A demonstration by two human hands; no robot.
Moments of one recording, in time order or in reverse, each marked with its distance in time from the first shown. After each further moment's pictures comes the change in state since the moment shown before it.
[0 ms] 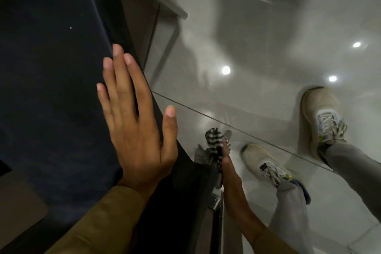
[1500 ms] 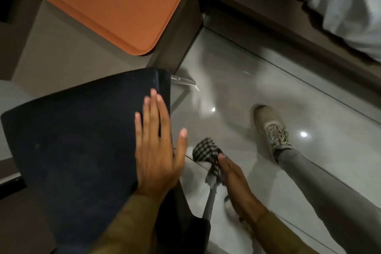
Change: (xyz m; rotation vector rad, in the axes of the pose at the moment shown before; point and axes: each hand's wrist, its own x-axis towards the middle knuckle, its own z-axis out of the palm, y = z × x) left_hand 0.098 -0.015 -0.022 -0.025 -0.058 -0.069; right_hand 0.042 -0.212 0.028 -0.288 -0.019 0.028
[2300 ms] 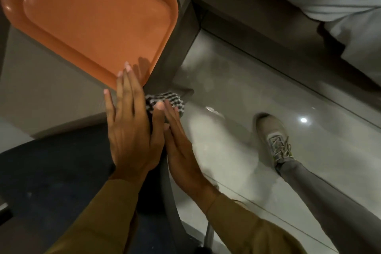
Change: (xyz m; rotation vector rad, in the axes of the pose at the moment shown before) left_hand 0.157 -0.011 -0.026 0.031 -0.045 -0.111; right_hand 0.042 -0.177 0.119 0.028 -0.234 -0.518
